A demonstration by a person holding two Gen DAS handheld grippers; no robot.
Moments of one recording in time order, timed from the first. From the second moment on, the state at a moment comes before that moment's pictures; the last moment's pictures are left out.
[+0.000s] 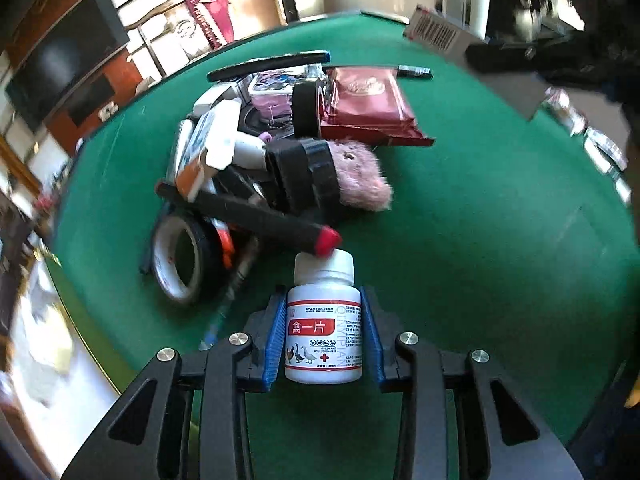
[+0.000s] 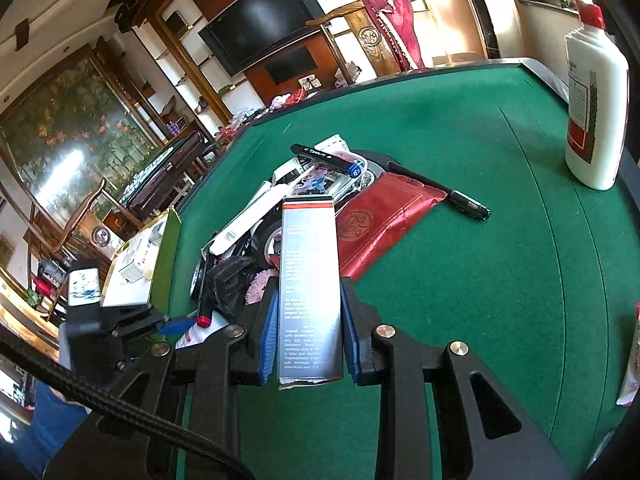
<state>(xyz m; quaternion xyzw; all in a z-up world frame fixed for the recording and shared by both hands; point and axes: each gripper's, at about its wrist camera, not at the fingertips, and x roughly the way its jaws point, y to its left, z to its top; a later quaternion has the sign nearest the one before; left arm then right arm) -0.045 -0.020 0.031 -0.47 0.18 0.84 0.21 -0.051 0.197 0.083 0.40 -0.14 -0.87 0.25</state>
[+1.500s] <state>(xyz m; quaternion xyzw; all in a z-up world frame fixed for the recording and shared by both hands) 0.009 -0.350 0.060 -0.38 -0.16 0.91 -0.01 0.001 -0.133 0.064 0.45 0.04 -0.78 0.43</state>
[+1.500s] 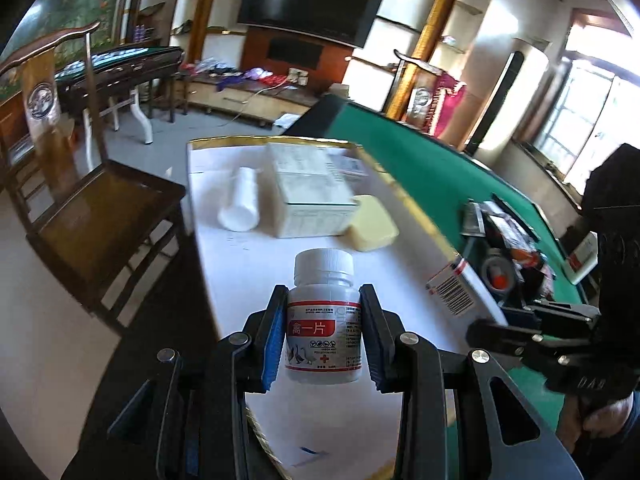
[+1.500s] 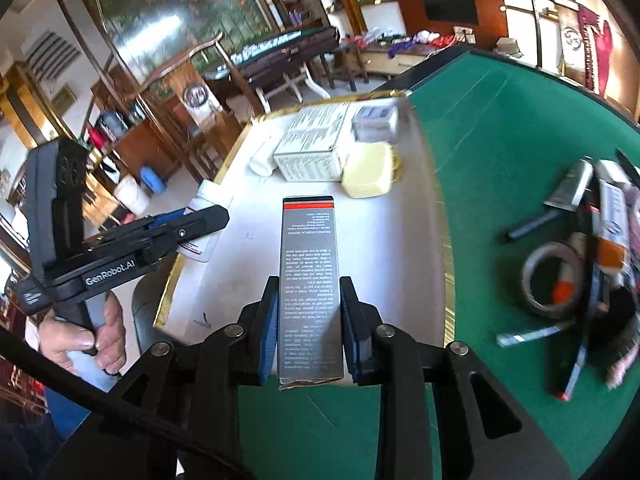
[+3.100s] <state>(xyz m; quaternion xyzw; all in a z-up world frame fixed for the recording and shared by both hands) -0.010 -0.282 0.093 -0.40 -0.07 0.91 0.06 -0.016 -0.095 0.083 0.44 0.03 -0.80 0.39</state>
